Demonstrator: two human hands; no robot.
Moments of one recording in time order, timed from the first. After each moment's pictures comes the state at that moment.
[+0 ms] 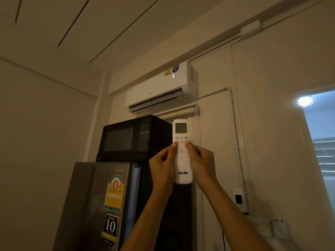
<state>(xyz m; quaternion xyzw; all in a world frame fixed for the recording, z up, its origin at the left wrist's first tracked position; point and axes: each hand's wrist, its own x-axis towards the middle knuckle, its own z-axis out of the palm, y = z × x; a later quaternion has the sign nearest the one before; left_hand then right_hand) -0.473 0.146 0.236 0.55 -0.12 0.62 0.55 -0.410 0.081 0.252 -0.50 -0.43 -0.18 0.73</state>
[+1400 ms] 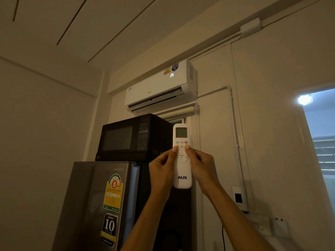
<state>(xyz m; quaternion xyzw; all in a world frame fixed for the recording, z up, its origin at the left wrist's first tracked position) -0.464 0.157 0.224 0.57 -0.12 0.60 0.55 -0.395 0.081 0.239 -0.50 -0.46 -0.16 0.71</state>
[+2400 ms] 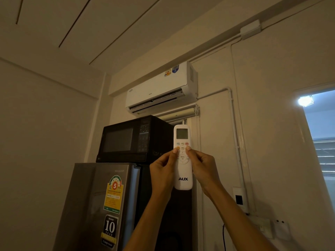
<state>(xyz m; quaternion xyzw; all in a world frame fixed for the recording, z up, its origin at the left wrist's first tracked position) -0.462 0.155 0.225 0.57 -0.11 0.59 0.56 -0.394 0.075 0.241 -0.50 -0.48 -0.17 0.70</state>
